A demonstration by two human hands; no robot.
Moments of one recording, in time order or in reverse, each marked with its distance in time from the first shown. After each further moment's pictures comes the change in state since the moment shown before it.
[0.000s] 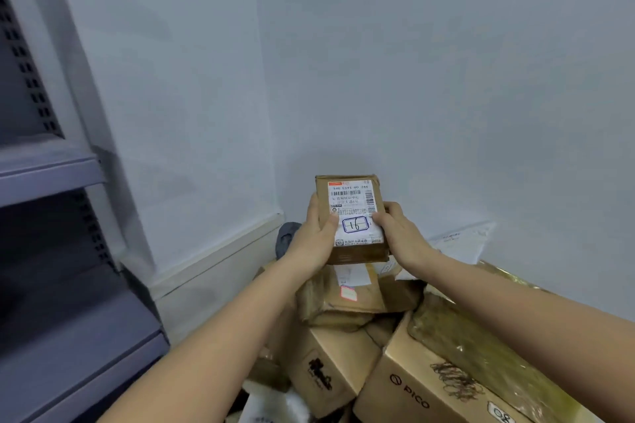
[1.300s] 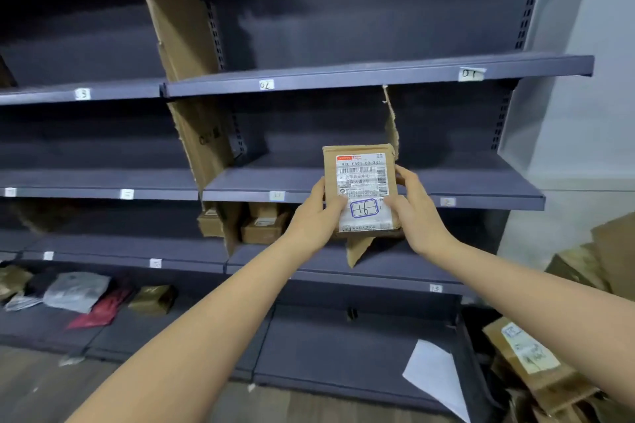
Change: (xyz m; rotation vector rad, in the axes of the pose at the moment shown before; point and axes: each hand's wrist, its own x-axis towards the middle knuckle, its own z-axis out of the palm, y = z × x) left_hand -0.569 -0.042 -0.212 0.126 0.881 -0.458; right_hand -0.423 -0.148 0.277 0.264 -0.907 -0.562
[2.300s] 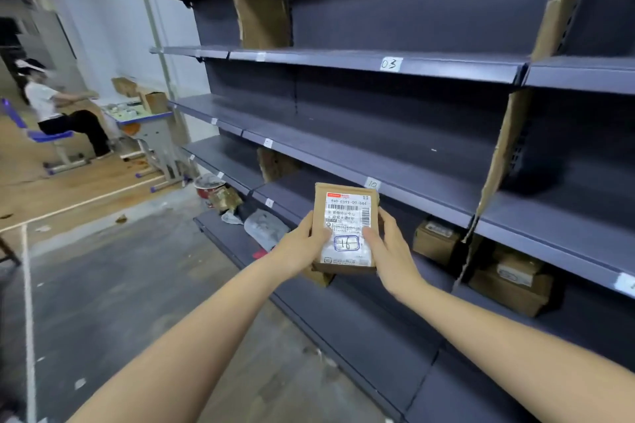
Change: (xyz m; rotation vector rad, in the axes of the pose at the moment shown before) left_hand -0.036 -0.299 -0.455 0.063 0.365 -0.520; right_hand 0.081 -0.111 0.576 0.202 -0.578 -0.091
